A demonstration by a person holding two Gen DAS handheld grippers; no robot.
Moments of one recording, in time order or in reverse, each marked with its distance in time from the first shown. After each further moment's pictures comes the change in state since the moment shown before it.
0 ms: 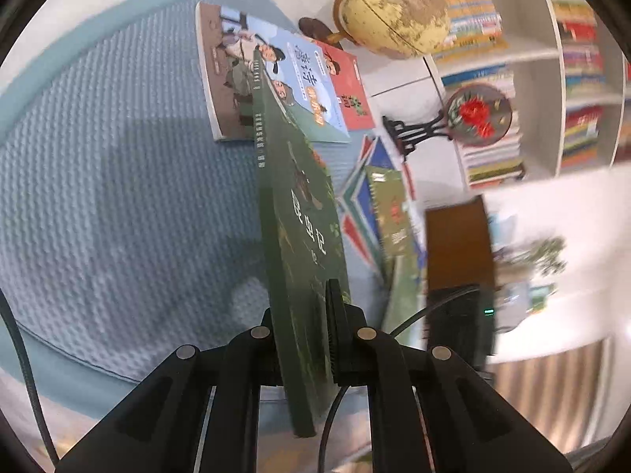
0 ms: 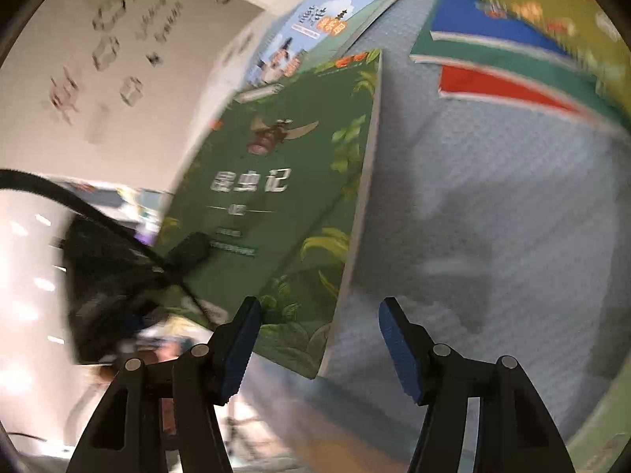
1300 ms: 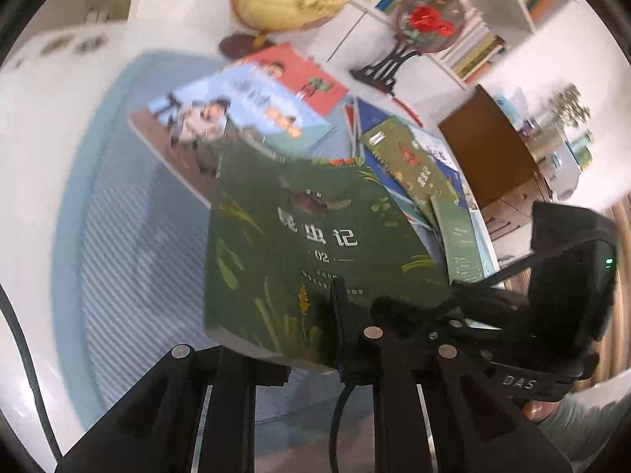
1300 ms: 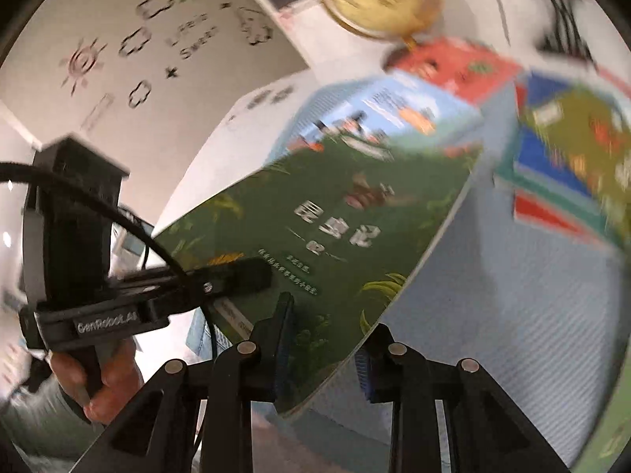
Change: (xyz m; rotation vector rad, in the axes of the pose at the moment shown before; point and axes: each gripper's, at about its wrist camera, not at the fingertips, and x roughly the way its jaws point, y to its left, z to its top) left arm -0.022 -0.061 0.036 0.589 0.132 0.246; right arm 0.030 0.137 -0.024 -0.344 -0.319 -0.370
